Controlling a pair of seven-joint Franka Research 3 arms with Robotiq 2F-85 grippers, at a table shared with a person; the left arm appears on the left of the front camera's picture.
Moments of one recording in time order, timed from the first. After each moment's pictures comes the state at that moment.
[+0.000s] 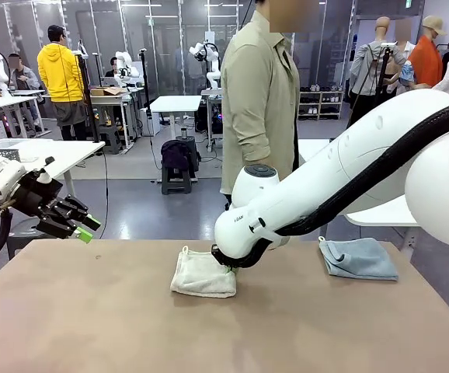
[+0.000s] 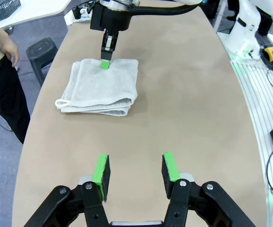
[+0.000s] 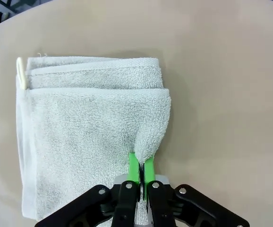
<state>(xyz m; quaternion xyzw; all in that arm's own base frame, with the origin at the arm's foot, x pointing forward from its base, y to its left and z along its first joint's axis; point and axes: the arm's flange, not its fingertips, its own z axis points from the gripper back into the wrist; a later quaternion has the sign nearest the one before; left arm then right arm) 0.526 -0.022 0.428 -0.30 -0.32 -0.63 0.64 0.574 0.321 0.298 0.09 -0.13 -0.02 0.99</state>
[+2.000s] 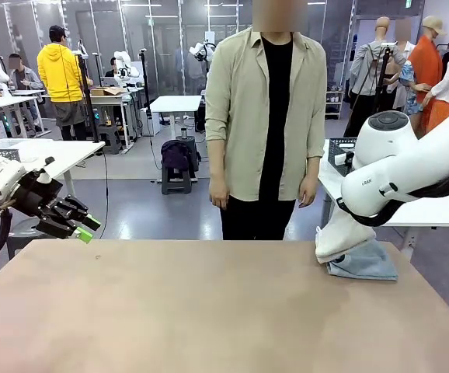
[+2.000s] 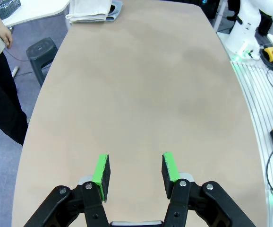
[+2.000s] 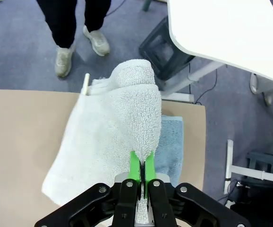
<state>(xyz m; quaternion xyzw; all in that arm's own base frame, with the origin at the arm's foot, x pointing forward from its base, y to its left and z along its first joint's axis) 0.526 -0.022 0.428 -0.30 -0.32 -0.63 0.64 0.629 0.012 0.408 -0.10 -0.25 0.03 0.96</state>
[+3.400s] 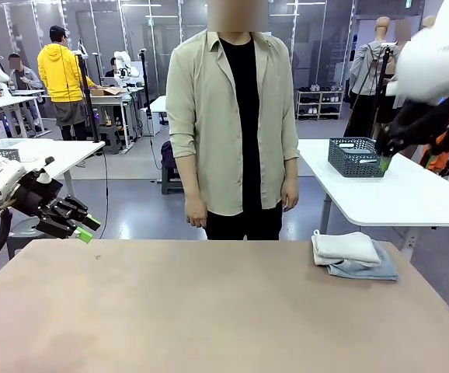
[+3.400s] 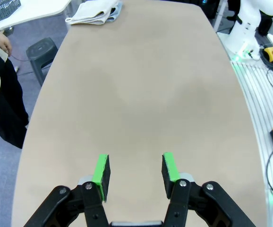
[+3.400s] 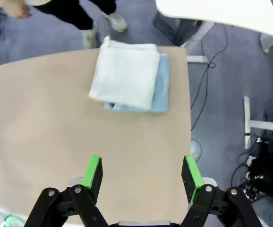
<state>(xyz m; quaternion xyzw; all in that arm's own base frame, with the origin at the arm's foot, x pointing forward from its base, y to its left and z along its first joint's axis) 0.526 -0.022 0.428 -0.30 -0.32 -0.63 0.64 0.484 -0.014 0.633 0.00 -0.19 -0.03 0.98</state>
